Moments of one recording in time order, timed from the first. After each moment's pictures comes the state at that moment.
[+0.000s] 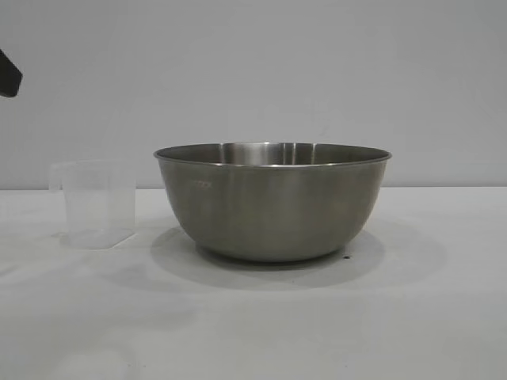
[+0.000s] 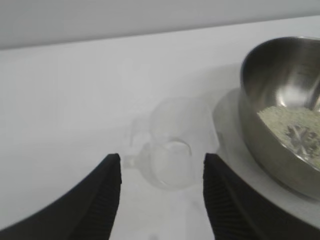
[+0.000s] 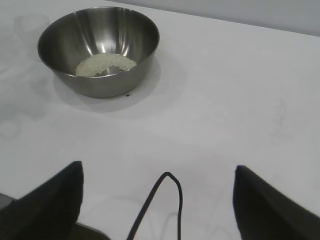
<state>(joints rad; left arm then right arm) -0.25 1.13 -0.31 0.23 -0.21 -0.30 0.27 -0.02 -0.49 0.15 1.15 -0.12</state>
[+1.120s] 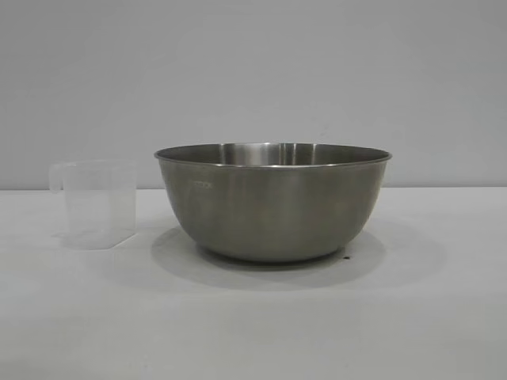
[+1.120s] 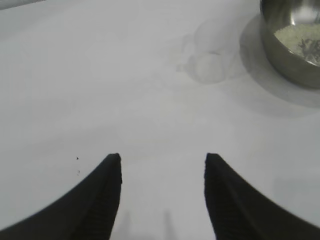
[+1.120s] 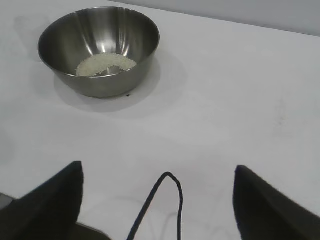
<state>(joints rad) -0.25 0.22 -0.52 -0.02 0.98 -0.01 0.27 -0.02 -0.49 0.15 1.15 -0.12</state>
